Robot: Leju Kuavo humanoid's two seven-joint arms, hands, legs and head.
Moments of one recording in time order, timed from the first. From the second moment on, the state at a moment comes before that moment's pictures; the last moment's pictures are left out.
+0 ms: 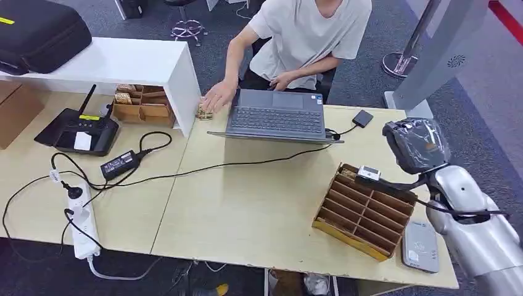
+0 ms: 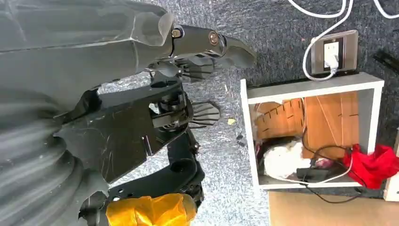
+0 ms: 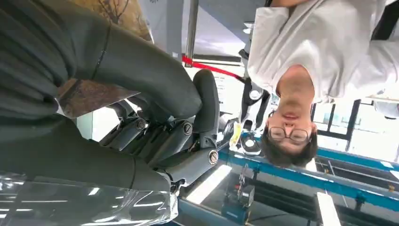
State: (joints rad) left arm -0.13 -0.18 -0.09 -0.35 0.26 0.03 -0.02; right arm -0.61 -0.47 0.51 -1.20 1.13 -0.42 -0.15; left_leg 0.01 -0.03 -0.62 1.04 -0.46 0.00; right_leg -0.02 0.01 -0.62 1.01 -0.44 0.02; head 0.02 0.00
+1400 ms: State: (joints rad) left arm -0.18 -0.24 -0.11 -0.33 0.24 0.05 0.08; right arm -1.06 -0.12 0.59 -0.65 1.28 -0.58 0.01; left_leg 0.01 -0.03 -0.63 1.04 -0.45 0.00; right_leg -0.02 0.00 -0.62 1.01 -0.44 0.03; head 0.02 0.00
